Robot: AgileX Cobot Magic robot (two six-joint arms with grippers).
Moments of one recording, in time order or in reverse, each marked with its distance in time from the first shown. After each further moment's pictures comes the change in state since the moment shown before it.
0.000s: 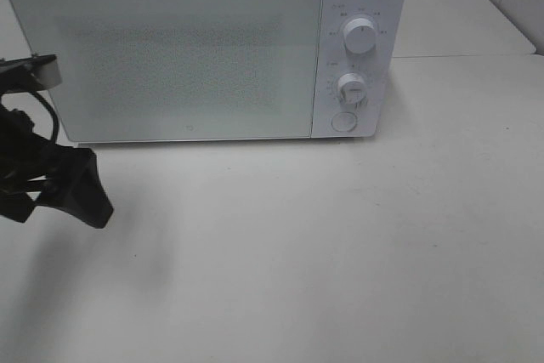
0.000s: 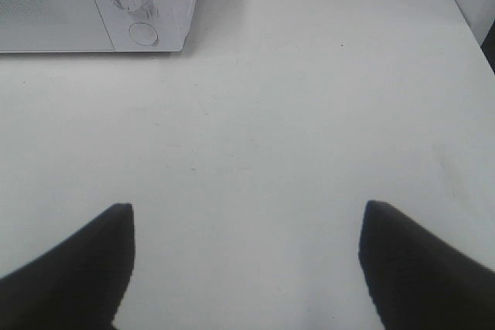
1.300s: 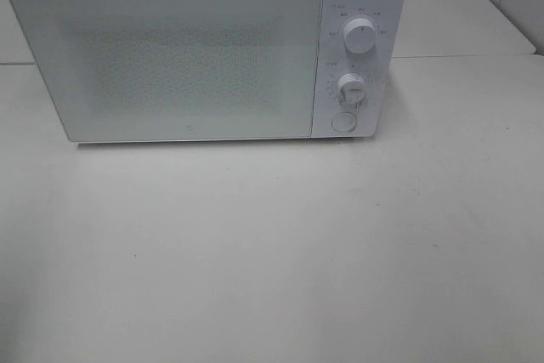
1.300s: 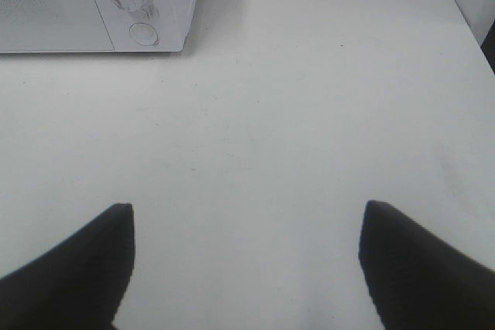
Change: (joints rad) left arm 0.270 -1.008 0.221 0.438 0.233 -0.325; right arm 0.000 0.000 0.000 0.000 0.000 0.000
